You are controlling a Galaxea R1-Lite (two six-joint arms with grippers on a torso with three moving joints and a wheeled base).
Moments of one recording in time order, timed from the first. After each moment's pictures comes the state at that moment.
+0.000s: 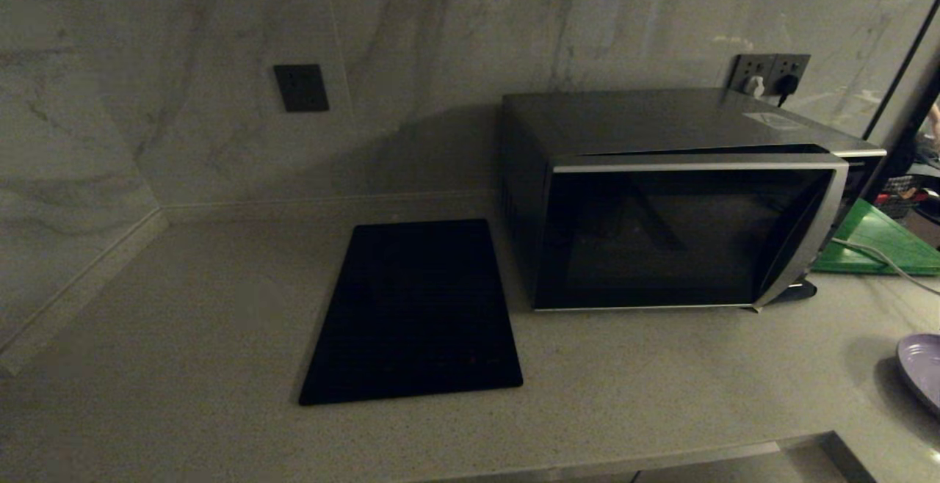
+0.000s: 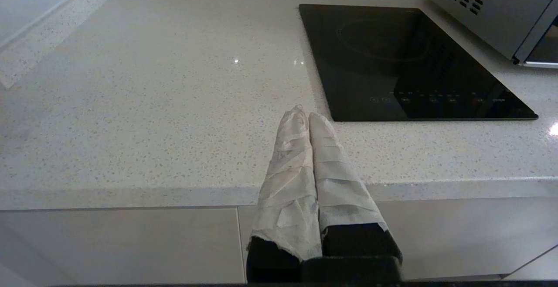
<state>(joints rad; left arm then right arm) 0.00 0.00 0.00 -0.01 0.03 -0.07 0.57 1.25 -0.62 -1.32 -1.27 -0.98</state>
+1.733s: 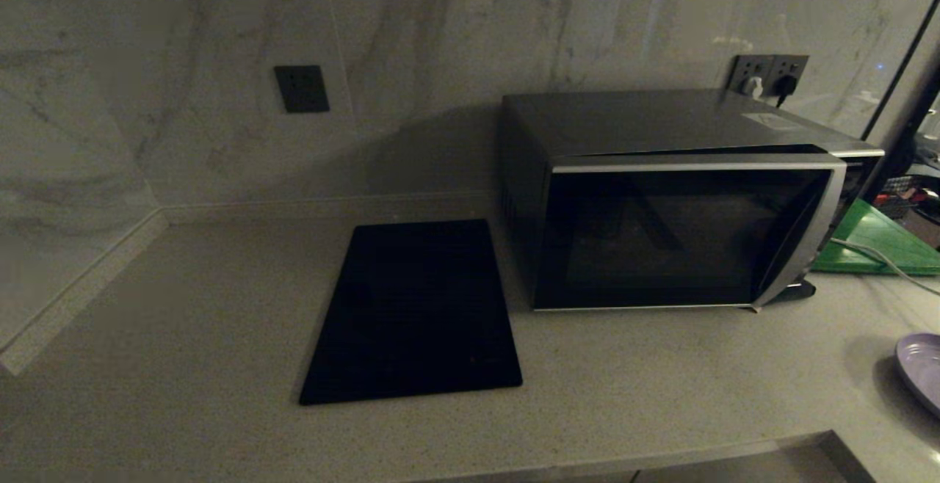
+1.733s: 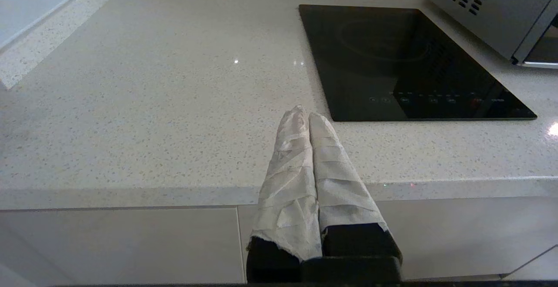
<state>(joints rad) 0.00 0.00 0.00 -0.01 0.03 -0.07 0.89 0.93 -1.13 -0.83 -1.52 -1.43</state>
